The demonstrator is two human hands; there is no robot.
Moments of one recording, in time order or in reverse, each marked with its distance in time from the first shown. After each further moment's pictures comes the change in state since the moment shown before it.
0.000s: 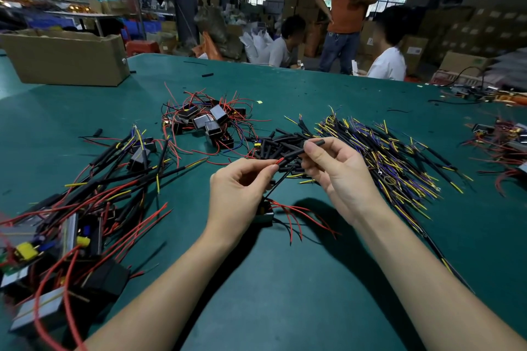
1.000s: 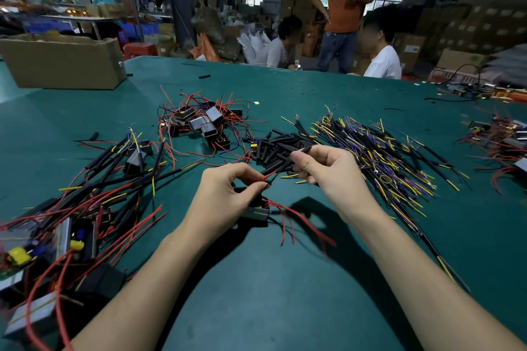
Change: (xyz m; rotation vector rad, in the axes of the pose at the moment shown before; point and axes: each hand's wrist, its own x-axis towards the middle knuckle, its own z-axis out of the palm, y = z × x) left_hand 0.010 -0.003 -0.026 0.448 -0.224 0.190; right_hand 0.000 0.002 -0.003 -0.403 -0.054 -0.092
